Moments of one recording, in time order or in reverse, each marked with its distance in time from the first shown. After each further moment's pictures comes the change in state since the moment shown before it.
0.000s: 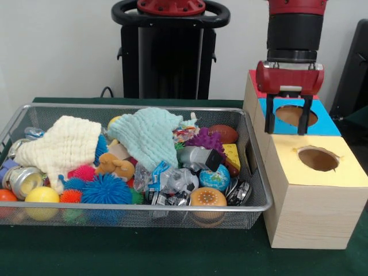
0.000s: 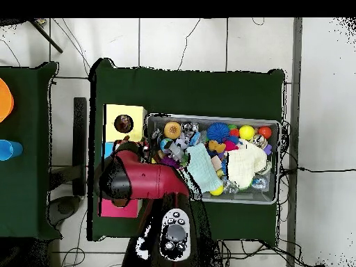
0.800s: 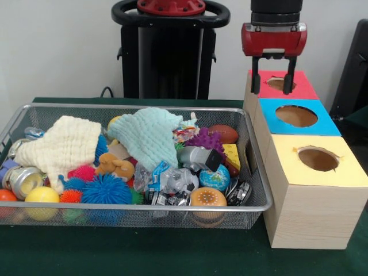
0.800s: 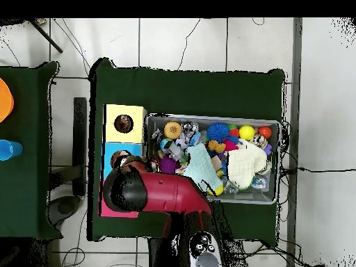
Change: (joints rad) arm -0.143 -0.169 0.108 0.133 -0.011 0.215 0.000
